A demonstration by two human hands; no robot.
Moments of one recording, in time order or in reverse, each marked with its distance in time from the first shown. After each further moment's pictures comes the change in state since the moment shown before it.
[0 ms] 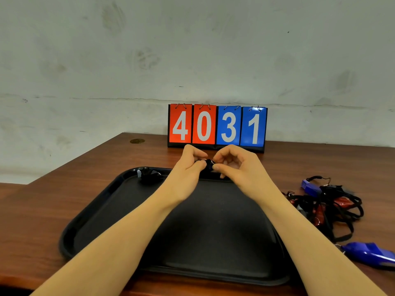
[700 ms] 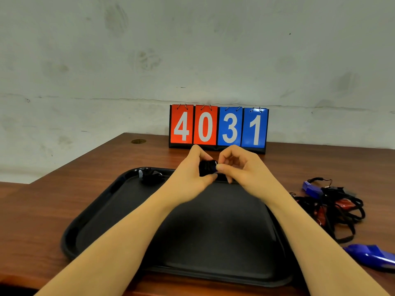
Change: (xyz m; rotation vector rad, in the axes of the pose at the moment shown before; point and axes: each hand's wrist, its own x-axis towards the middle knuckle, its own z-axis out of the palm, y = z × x) left_hand -0.001 0.000 -0.002 0.189 -0.061 0.111; right_hand 0.000 0.002 -0.009 0.025 -0.104 -0.027
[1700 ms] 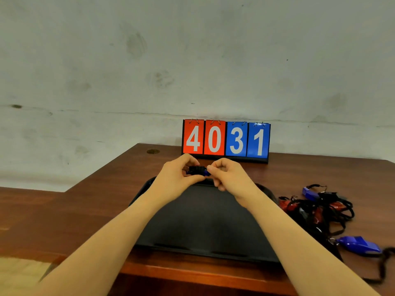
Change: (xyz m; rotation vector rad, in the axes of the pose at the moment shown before) left_hand -0.034 -0.002 -0.074 0.174 0.085 -0.010; right_hand 0.012 -0.059 0.056 0.129 0.065 0.361
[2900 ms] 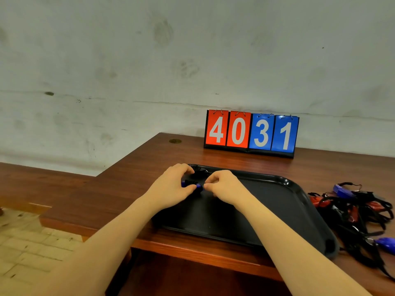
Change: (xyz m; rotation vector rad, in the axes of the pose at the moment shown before) left_hand -0.044 -0.061 -0.030 0.243 -0.120 -0.155; right_hand -0.001 0.004 0.074 -0.340 -0.169 0.081
